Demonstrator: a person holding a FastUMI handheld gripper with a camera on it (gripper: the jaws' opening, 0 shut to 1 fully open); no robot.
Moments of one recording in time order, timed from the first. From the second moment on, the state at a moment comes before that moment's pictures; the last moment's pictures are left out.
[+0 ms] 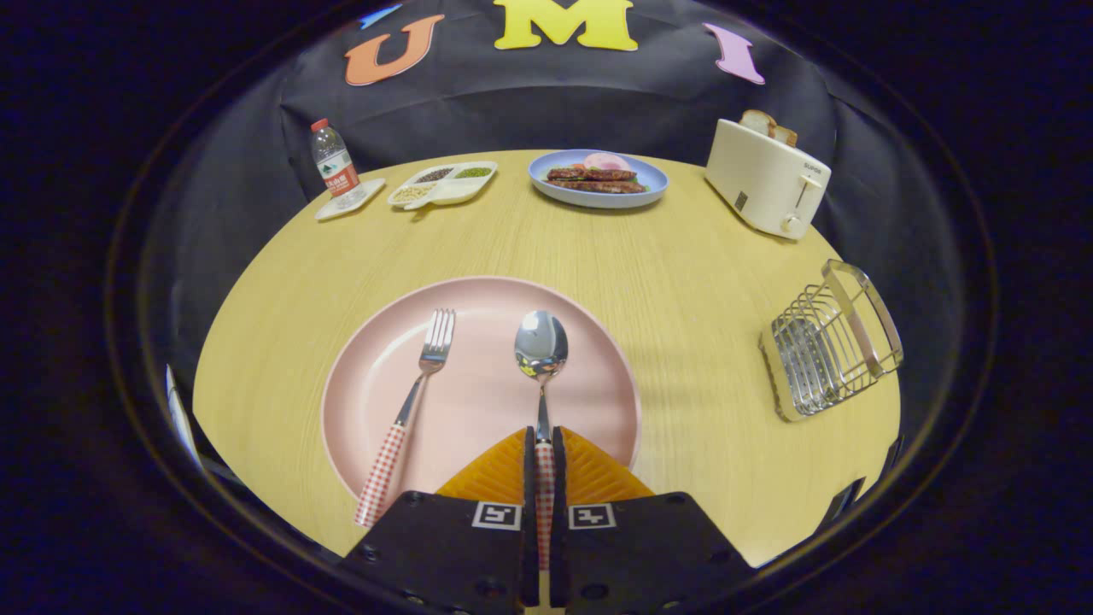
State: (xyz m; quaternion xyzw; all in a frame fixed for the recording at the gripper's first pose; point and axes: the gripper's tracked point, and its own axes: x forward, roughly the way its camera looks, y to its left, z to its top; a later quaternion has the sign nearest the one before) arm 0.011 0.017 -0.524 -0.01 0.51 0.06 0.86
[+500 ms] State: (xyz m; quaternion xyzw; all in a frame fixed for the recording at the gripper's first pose) arm 0.017 -0.013 -0.449 0.01 0.49 0.06 0.87
